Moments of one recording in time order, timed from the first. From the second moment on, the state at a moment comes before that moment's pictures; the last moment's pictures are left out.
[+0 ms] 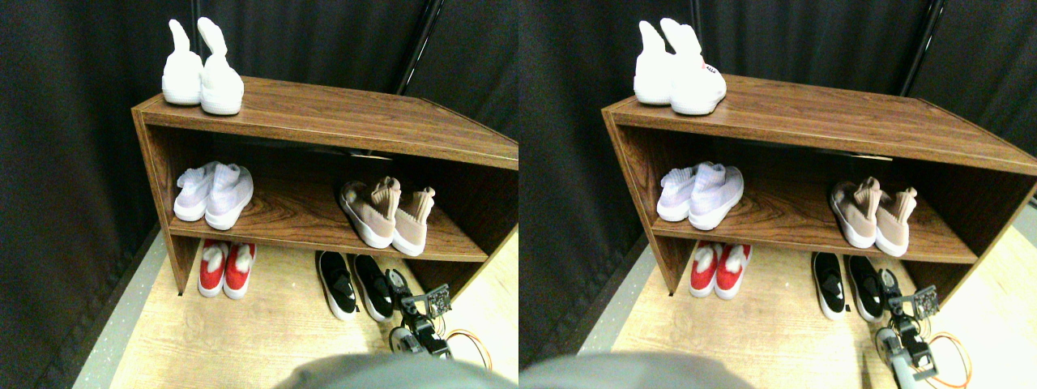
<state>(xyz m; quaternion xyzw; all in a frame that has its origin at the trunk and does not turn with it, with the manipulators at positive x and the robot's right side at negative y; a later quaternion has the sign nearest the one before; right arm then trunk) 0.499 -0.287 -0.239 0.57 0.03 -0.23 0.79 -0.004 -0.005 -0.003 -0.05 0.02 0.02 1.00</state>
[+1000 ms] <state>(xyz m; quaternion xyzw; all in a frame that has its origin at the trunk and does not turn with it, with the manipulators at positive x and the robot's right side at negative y) 0.493 -0.268 -0.237 0.55 0.06 -0.23 0.80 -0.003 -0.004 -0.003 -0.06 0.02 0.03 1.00</state>
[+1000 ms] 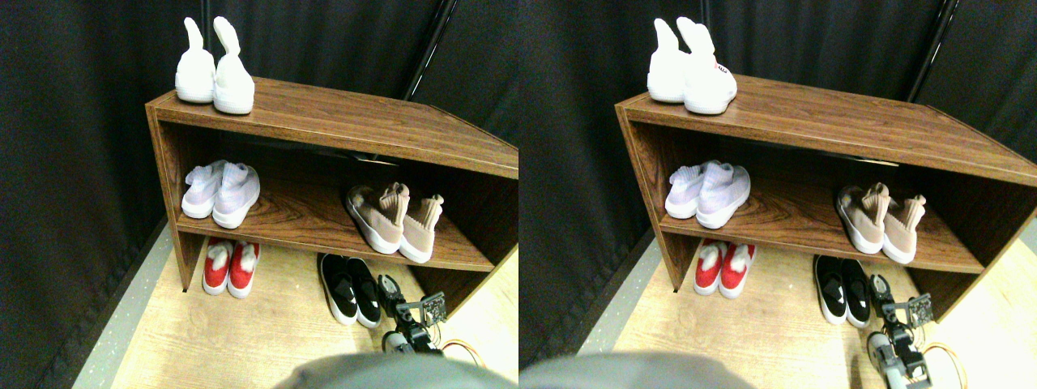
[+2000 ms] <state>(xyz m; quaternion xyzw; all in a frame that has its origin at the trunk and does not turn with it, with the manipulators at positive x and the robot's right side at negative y) 0.405 -0.294 -0.139 0.50 0.02 -0.06 0.87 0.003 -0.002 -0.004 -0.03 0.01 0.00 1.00</state>
